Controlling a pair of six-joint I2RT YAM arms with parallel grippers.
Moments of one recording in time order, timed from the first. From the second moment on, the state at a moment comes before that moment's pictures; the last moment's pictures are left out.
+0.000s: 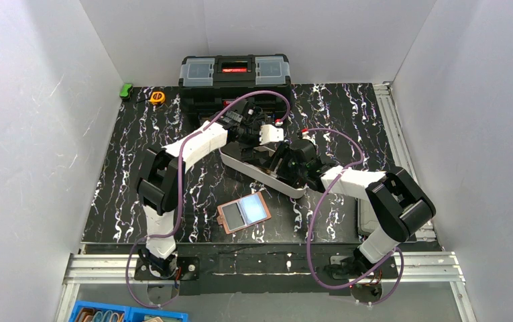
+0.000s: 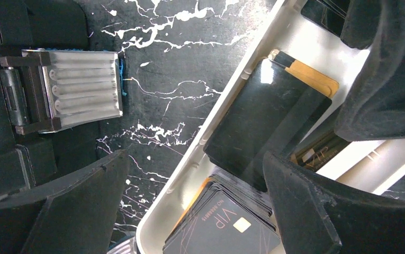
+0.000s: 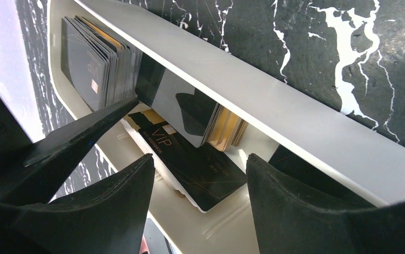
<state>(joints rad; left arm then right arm) -0.57 1.94 1.55 -0.58 0.33 1.01 0.66 1.60 0.77 0.20 -0.02 0.97</state>
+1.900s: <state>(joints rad) -0.42 1.86 1.62 -0.67 0.33 0.77 0.66 1.60 0.54 0.68 0.01 1.06</state>
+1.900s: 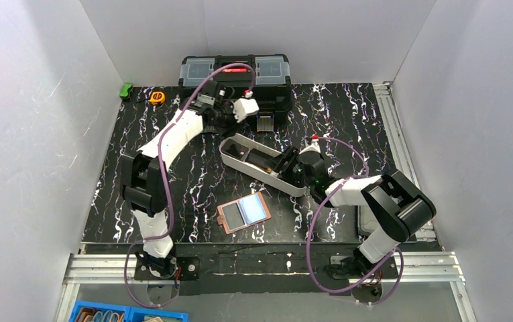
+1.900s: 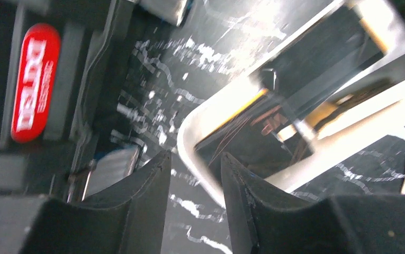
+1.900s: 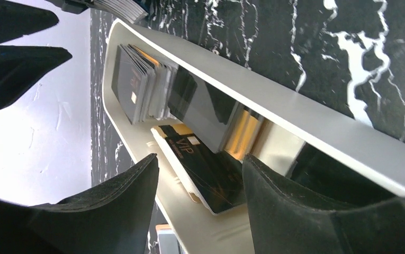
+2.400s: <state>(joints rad) -0.33 1.88 1.61 -0.77 0.30 0.85 0.67 1.79 0.88 0.64 -0.10 1.00</state>
